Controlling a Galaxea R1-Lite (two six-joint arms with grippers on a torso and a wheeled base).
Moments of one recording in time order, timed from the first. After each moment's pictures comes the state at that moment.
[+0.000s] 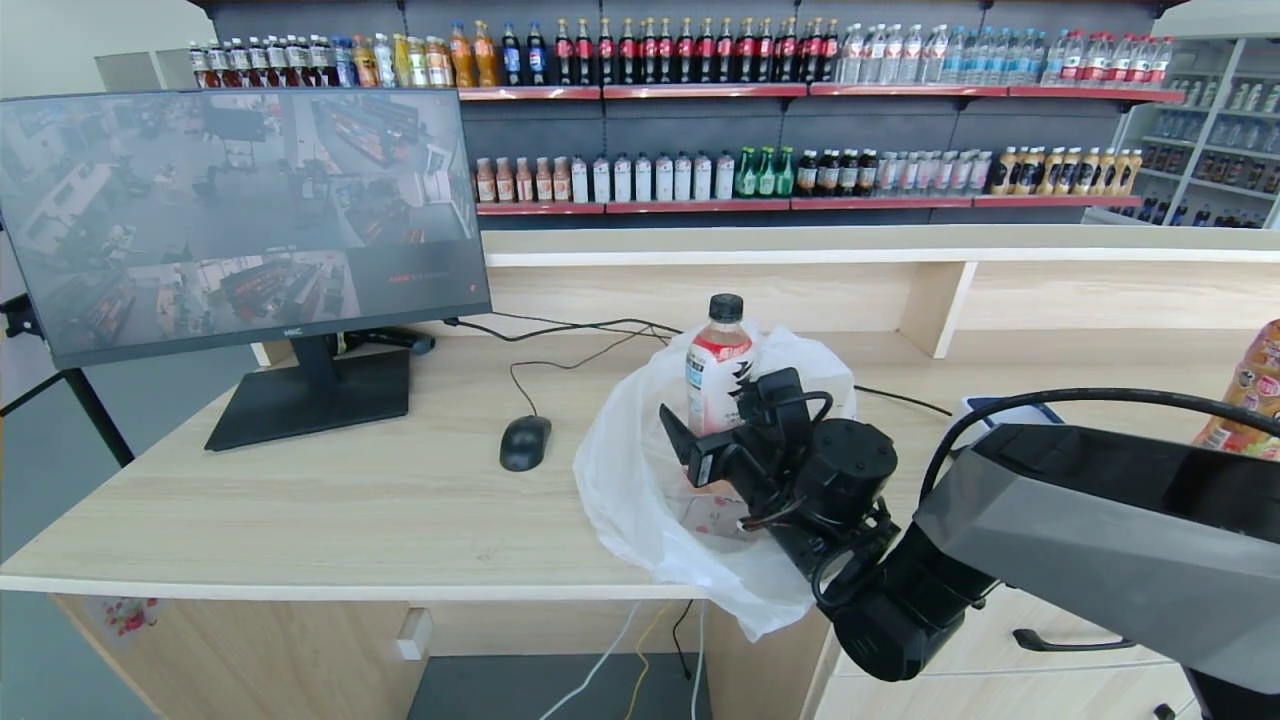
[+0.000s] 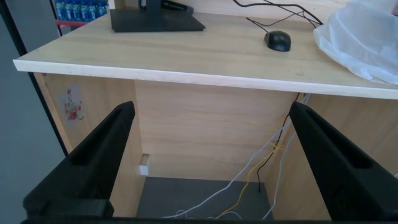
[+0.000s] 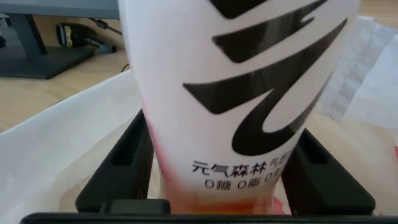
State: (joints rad) left arm 0.00 0.00 0.00 0.00 0.00 0.00; right arm 0.61 2.34 -0.95 -1.57 -0.16 -0.06
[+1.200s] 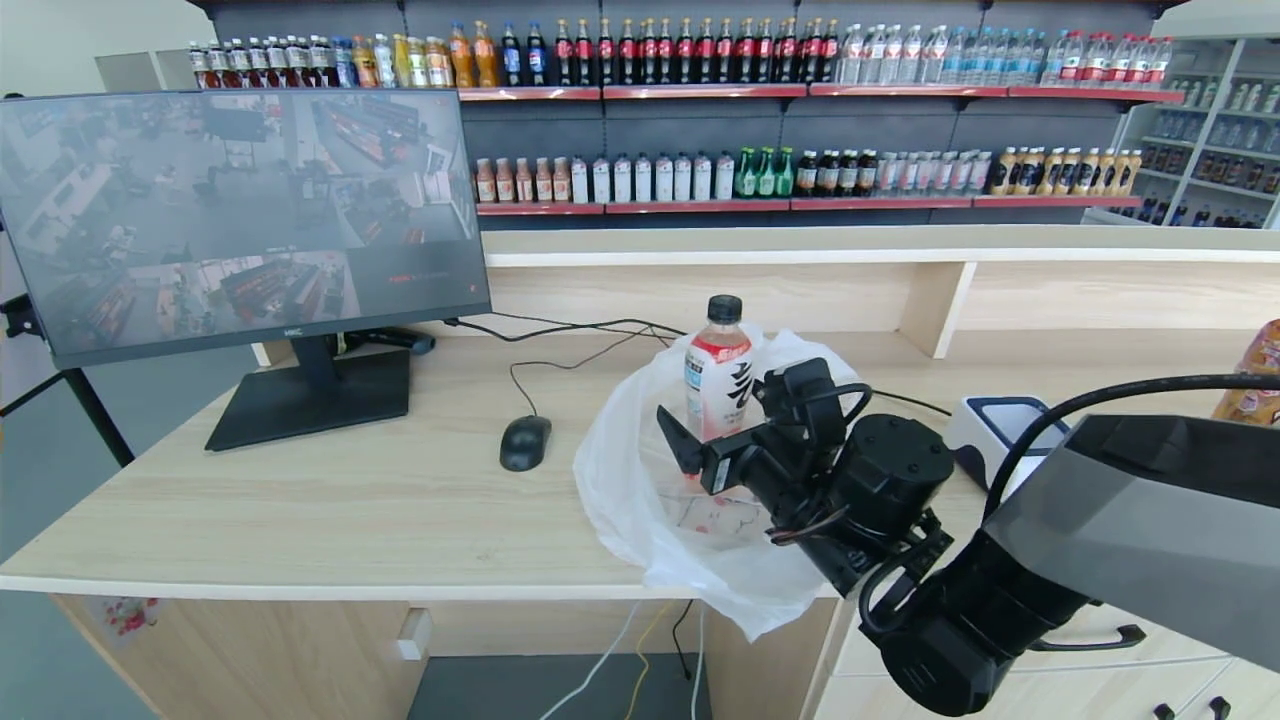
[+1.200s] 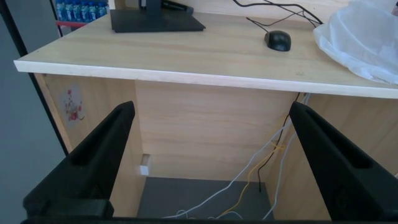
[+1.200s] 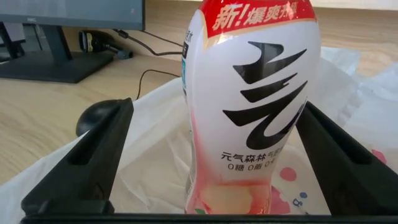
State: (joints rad) left arm 0.00 0.00 0.00 0.00 0.00 0.00; right arm 0.64 2.19 -0.80 -1.57 -0.16 -0.06
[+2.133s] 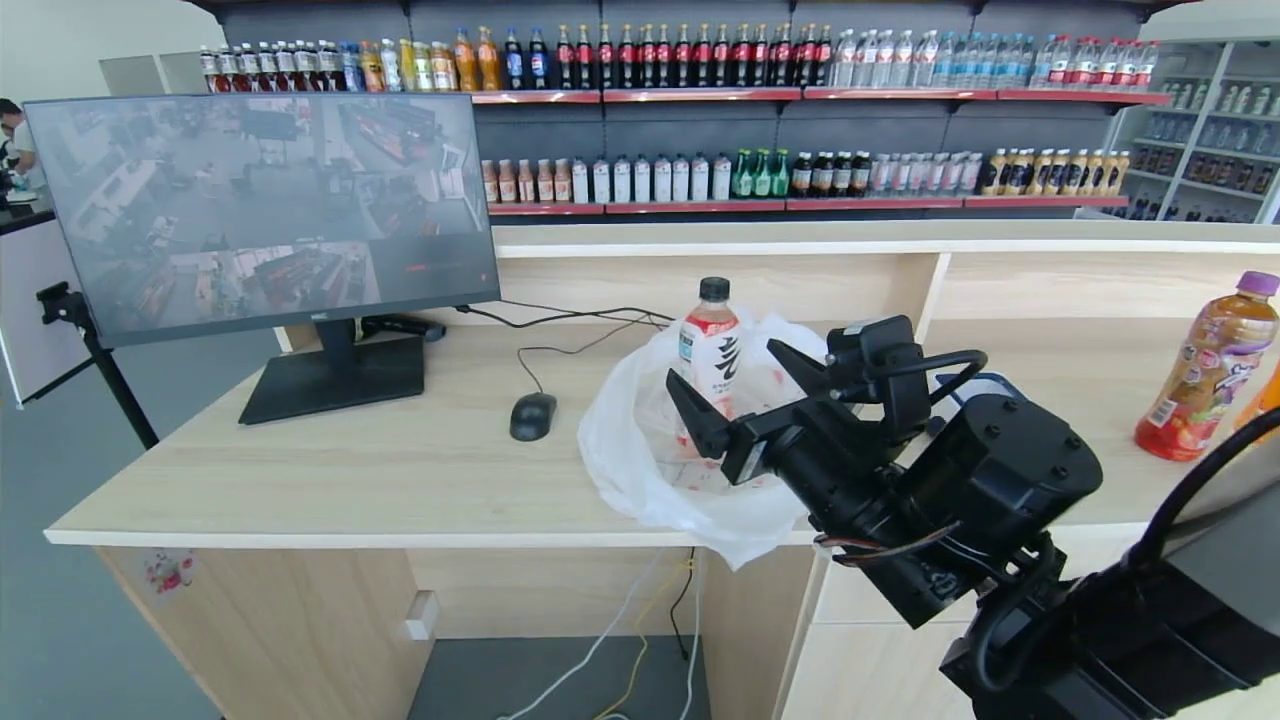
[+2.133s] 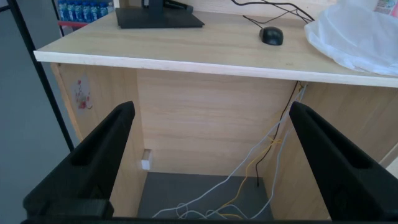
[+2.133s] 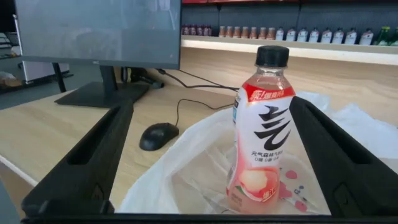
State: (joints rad) left arm 0.00 0.00 0.00 0.00 0.00 0.00; right arm 0.73 1.97 -0.67 -1.57 -0.22 -0.05
